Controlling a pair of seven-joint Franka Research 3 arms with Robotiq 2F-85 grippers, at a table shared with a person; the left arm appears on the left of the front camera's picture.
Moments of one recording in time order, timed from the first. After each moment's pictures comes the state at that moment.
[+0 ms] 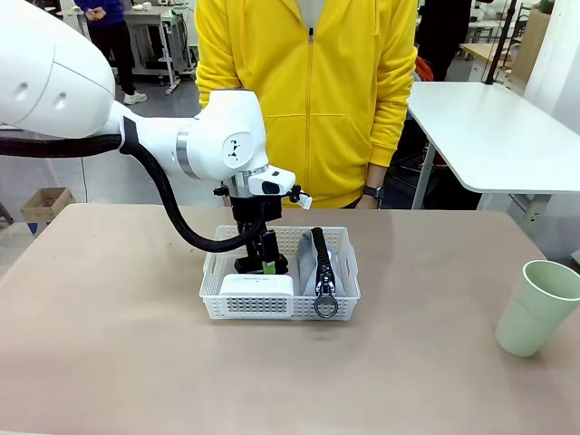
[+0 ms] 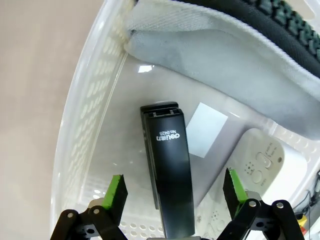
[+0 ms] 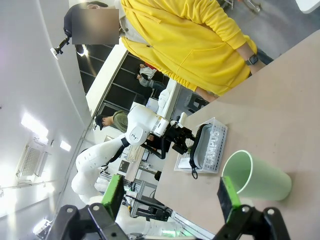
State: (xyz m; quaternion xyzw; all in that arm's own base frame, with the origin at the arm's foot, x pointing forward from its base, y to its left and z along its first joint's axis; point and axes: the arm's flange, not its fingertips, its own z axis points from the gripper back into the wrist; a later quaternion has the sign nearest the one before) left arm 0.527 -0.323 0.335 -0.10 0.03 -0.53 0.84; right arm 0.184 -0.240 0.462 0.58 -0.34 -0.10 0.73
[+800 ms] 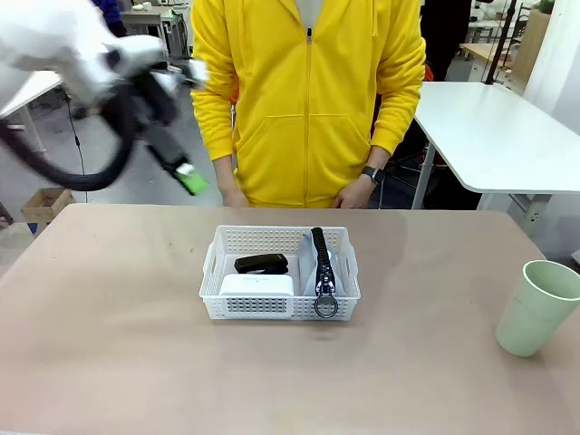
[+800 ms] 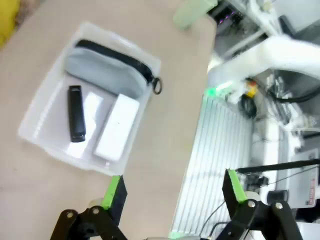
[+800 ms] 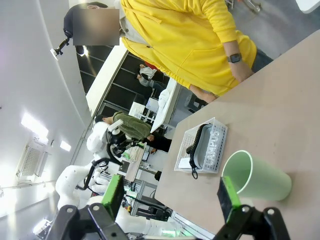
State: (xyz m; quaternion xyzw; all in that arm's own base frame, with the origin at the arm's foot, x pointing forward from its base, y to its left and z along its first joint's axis) left arm 0.420 -0.121 0.527 -0.40 -0.10 -0.46 0.78; right arm 0.184 -0.240 0.461 0.58 -0.34 -0.10 0.73
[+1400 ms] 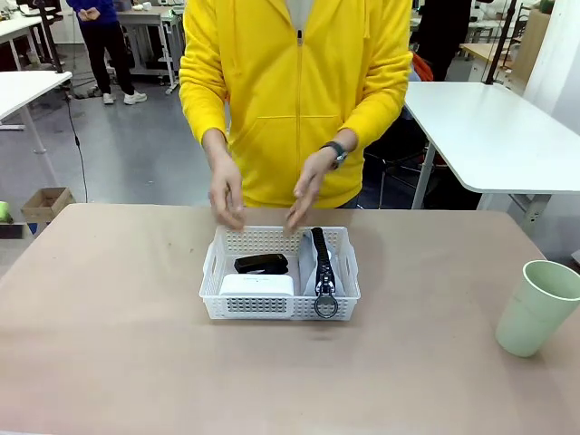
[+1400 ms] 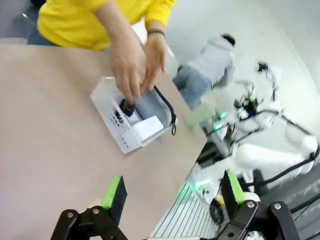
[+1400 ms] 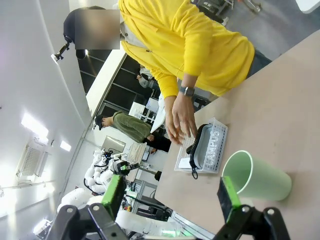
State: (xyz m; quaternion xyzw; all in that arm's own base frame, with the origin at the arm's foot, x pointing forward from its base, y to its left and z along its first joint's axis) left arm 0.283 0.150 0.412 -0.56 -0.31 -0.12 0.76; right arm 0.184 -0.240 0.461 0.58 -0.34 -0.10 0.73
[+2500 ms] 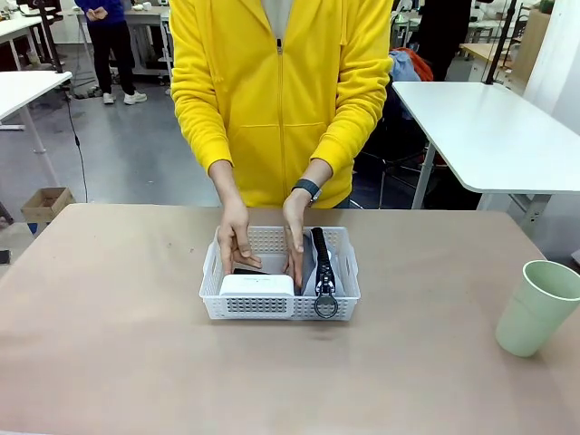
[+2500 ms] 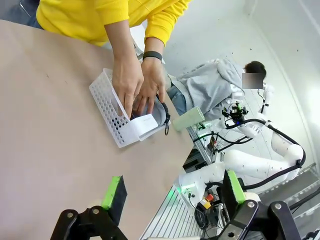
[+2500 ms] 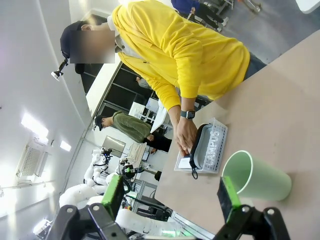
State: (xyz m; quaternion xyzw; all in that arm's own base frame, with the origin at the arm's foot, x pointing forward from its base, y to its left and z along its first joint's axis) left arm 0.279 0.162 0.373 -0.60 -0.29 -0.09 0.74; right arm 0.184 -0.240 0.462 0.58 -0.34 -0.10 0.73
